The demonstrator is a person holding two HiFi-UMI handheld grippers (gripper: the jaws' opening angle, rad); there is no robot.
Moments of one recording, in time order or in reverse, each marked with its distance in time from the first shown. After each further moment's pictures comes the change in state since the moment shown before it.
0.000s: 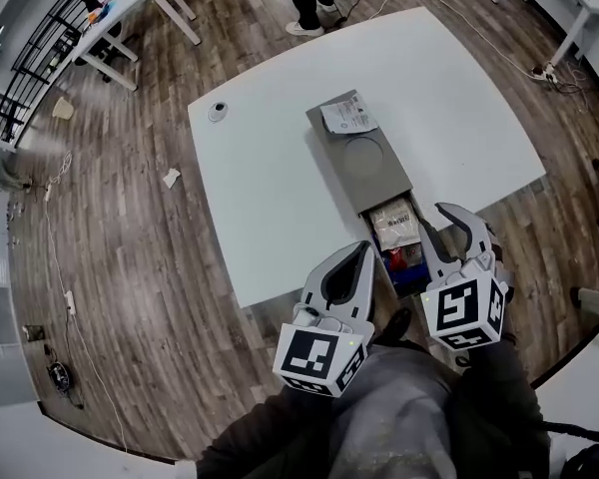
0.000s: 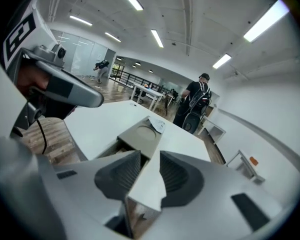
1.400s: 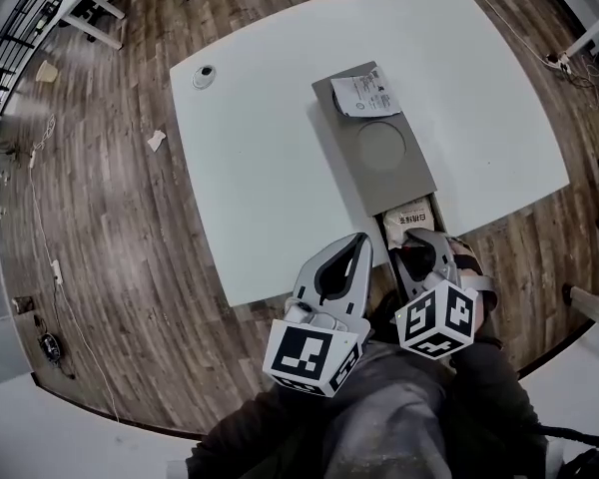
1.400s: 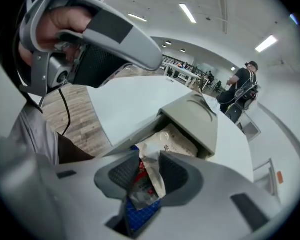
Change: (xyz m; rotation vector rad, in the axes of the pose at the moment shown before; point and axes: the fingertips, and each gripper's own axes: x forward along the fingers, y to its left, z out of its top) left arm 0.027 0.049 -0.026 -0.090 0.075 0.046; right arm 0.066 0.099 -0.049 -0.187 0.215 0.349
